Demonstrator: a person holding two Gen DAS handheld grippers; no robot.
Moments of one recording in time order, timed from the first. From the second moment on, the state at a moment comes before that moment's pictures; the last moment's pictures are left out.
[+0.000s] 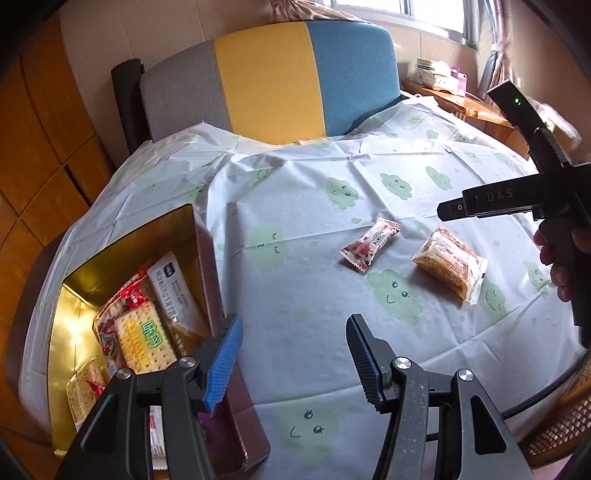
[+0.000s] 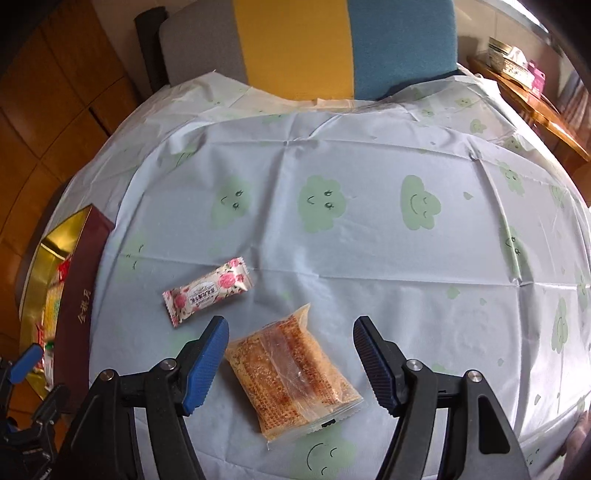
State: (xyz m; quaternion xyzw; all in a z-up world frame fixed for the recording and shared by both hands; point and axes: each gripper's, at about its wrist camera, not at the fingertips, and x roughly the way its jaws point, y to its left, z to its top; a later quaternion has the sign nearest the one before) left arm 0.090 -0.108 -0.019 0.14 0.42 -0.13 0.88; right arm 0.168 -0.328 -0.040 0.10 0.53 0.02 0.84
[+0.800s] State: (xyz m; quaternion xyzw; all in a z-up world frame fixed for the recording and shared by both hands) left arm 0.196 -0.216 -0.086 0.17 0.48 -0.24 0.83; right arm 0.172 -0.364 -0.033 0.17 0.52 -0.02 0.84
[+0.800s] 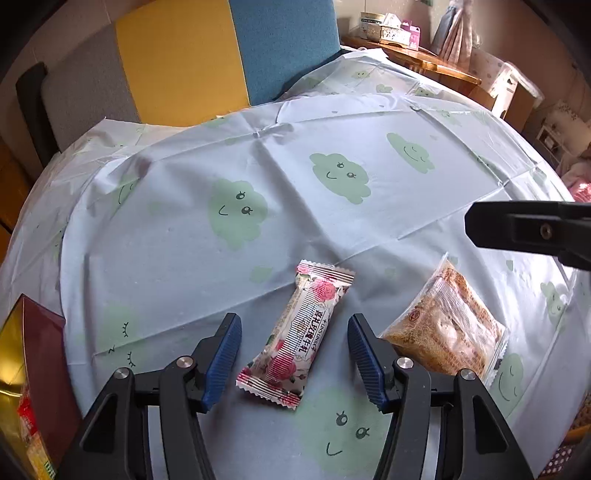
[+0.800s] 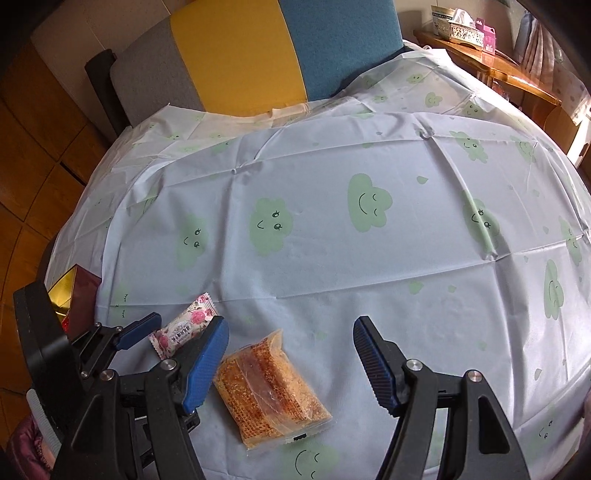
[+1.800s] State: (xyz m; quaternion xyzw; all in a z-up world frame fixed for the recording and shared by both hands) left arm 0.126 -0.162 -0.087 0.09 0.46 -0.17 0.87; right arm 0.173 -0.312 -0.063 0.05 0.58 0.08 0.81
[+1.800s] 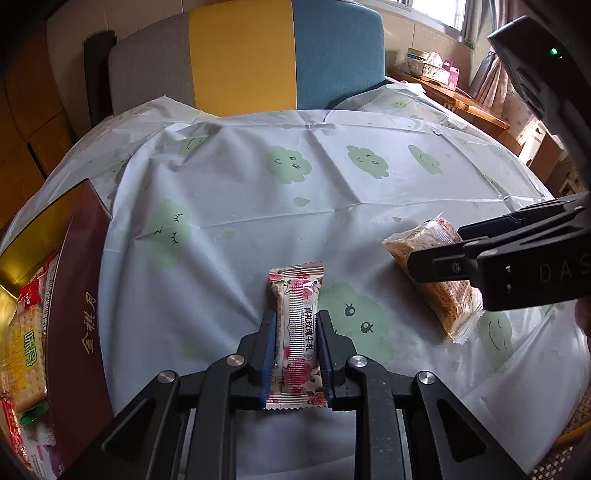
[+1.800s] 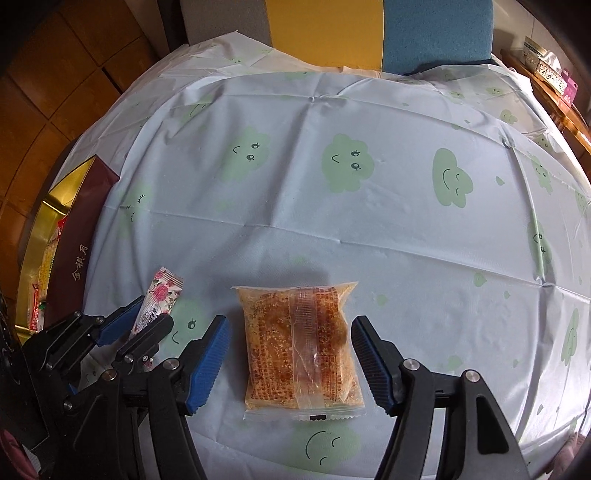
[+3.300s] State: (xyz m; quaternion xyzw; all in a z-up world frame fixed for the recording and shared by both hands) left arm 0.078 -0.100 -0.005 0.06 0.39 -0.11 0.91; right arm 0.154 -0.279 -0.086 -0.07 0.56 0.06 0.82
